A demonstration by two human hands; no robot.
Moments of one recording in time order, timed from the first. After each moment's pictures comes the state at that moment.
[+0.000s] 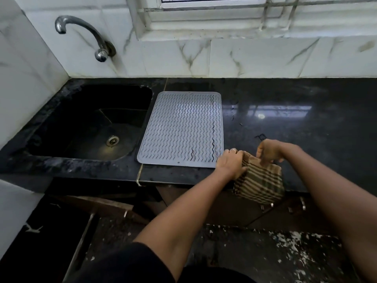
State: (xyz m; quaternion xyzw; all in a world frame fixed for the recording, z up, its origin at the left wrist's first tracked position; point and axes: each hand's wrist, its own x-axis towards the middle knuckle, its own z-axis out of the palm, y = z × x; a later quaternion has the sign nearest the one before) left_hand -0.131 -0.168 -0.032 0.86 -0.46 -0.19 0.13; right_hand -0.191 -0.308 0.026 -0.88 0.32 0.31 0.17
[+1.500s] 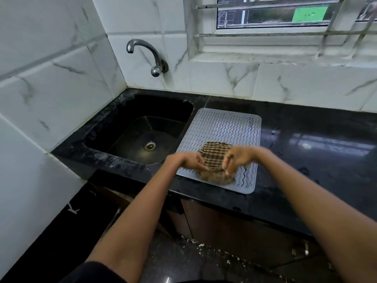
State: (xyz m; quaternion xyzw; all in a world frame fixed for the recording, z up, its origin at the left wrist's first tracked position) left_hand 0.008 -0.025 0.036 0.87 -0.29 -0.38 0.12; right_hand -0.055 -0.223 0.036 -0.90 0.01 0.31 0.31
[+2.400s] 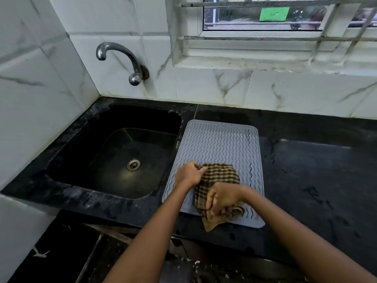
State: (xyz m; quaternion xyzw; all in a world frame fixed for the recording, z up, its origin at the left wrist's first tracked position) left_hand 0.080 -0.064 -0.033 0.93 -0.12 -0.20 0.29; right_hand -0.016 -0.174 0.000 -0.84 0.01 0.38 0.38
